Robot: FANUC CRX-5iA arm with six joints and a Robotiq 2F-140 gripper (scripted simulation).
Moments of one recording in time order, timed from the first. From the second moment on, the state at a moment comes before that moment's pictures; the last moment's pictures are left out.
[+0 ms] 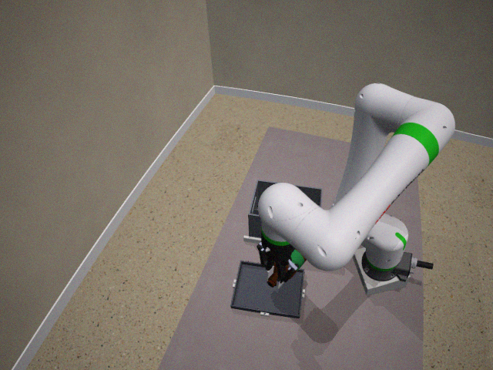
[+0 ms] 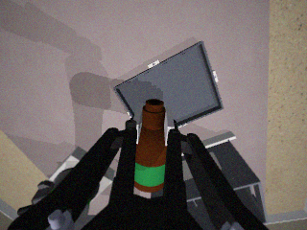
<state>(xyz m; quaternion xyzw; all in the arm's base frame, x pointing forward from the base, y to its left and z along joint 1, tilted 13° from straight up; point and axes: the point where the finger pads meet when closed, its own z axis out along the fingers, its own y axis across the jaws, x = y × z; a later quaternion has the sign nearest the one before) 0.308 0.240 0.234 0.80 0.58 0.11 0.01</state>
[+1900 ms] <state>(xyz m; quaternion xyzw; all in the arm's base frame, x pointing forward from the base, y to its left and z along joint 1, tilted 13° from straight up) 0.308 0.240 0.234 0.87 0.47 0.11 0.00</state>
